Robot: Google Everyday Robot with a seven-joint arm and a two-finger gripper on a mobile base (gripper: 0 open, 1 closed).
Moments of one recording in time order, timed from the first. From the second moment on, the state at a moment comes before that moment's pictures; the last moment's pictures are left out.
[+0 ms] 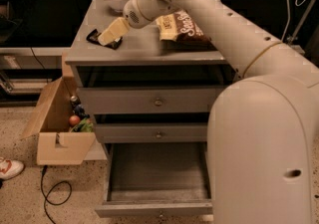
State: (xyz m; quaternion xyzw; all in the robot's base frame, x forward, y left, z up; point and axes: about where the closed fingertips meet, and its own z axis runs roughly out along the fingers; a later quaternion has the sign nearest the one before) arm 0.772 0.125 0.883 -0.48 0.75 0.23 0.39
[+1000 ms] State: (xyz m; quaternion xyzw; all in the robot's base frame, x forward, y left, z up) arm 0.808 0.182 0.841 -0.47 0.75 0.25 0.40
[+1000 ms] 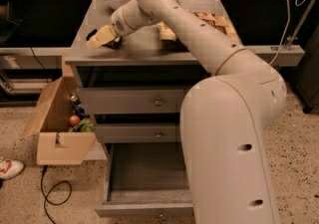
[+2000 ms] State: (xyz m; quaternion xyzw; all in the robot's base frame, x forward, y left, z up) arm 0.815 0.180 0.824 -0.45 0.75 0.27 0.39
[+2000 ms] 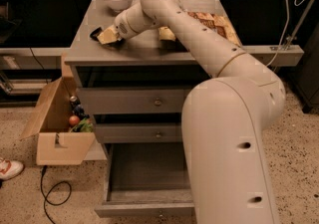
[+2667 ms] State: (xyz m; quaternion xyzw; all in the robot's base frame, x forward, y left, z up) arm 0.806 0.164 0.851 -0.45 0.74 0.26 0.42
